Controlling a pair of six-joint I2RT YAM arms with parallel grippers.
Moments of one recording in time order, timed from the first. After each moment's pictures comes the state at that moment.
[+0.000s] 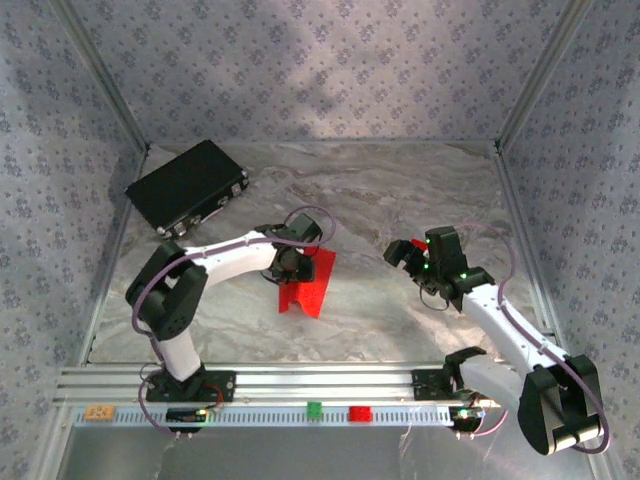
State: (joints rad) left arm -0.78 1.73 1.11 -0.64 -0.03 -0.70; right arm 0.30 1.01 0.57 -0.40 -0.14 0.85
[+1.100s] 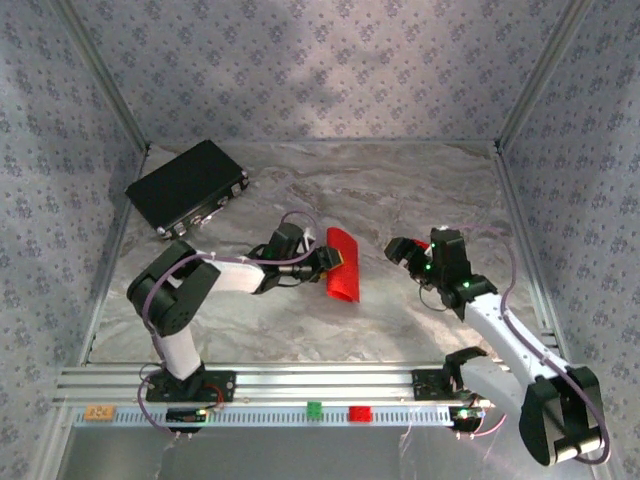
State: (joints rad) left arm -0.73 1.78 0.76 0.45 0.46 -1.23; right arm 0.28 0.97 0.50 -0.24 -0.21 0.86
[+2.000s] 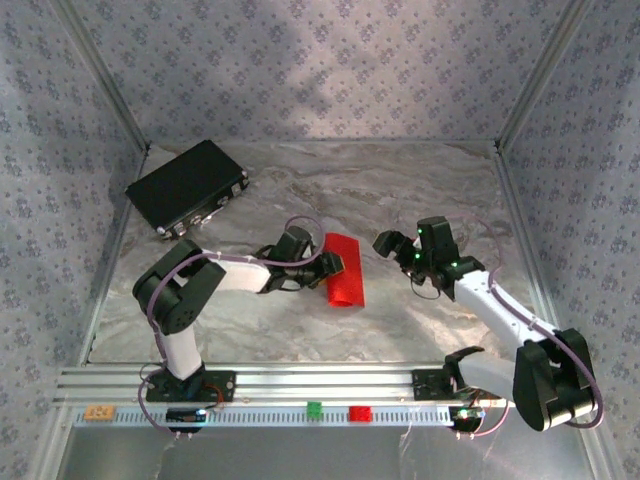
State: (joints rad) left arm -0.76 1.80 0.81 0.26 0.37 -1.13; right arm 0.32 1.14 0.63 -0.29 -0.25 0.88
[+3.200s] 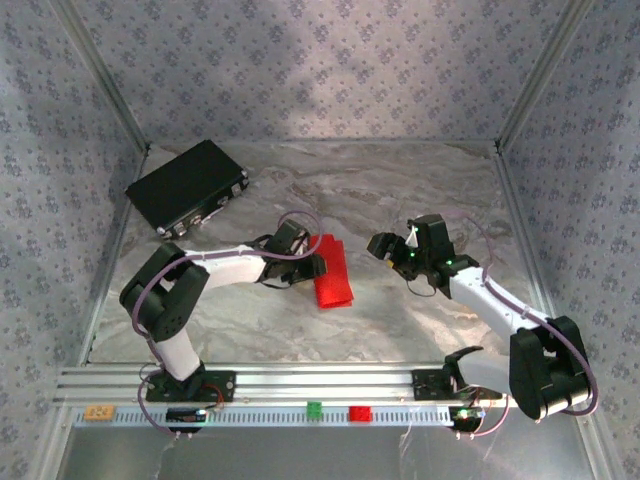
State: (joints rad) left arm -0.73 1.72 0.89 -0.15 0.20 -0.85; right arm 0.33 1.20 0.62 -0.18 -0.36 0.86
